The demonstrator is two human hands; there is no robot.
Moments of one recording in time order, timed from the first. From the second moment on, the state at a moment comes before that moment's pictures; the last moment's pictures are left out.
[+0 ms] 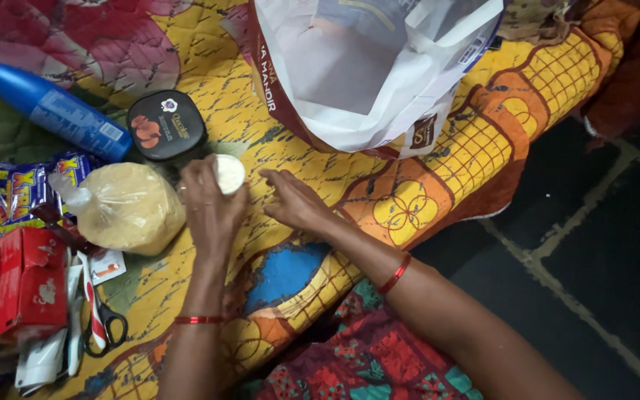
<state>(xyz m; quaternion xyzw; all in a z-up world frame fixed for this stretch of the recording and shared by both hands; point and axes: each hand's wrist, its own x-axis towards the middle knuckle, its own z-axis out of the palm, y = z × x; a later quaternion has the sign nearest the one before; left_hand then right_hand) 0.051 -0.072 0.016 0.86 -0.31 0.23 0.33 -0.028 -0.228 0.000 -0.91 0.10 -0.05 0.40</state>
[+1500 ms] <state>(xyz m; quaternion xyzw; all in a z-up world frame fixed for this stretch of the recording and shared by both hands) 0.020 -0.115 0.007 0.83 -0.29 0.00 0.49 -0.032 -0.277 -0.005 -0.86 0.06 -0.05 0.50</state>
